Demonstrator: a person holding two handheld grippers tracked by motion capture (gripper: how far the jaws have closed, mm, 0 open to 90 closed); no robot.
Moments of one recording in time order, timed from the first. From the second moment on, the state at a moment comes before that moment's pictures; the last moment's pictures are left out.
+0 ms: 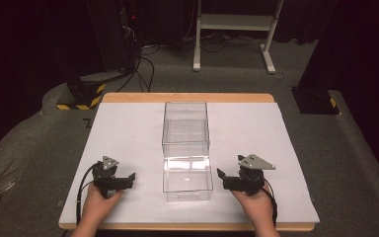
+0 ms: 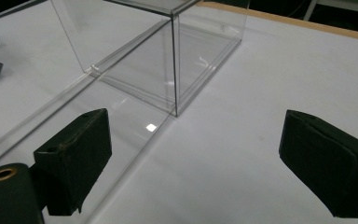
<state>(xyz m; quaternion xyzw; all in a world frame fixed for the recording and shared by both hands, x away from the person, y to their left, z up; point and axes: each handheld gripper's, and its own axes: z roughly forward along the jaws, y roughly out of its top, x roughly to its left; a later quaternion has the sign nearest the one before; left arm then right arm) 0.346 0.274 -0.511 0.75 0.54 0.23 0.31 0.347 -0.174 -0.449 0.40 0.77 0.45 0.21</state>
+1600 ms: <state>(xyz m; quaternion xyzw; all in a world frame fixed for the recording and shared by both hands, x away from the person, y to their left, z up) 0.346 0.274 -0.510 0.75 0.54 0.23 0.31 0.306 -0.139 -0.441 0.33 0.78 0.50 0.16</state>
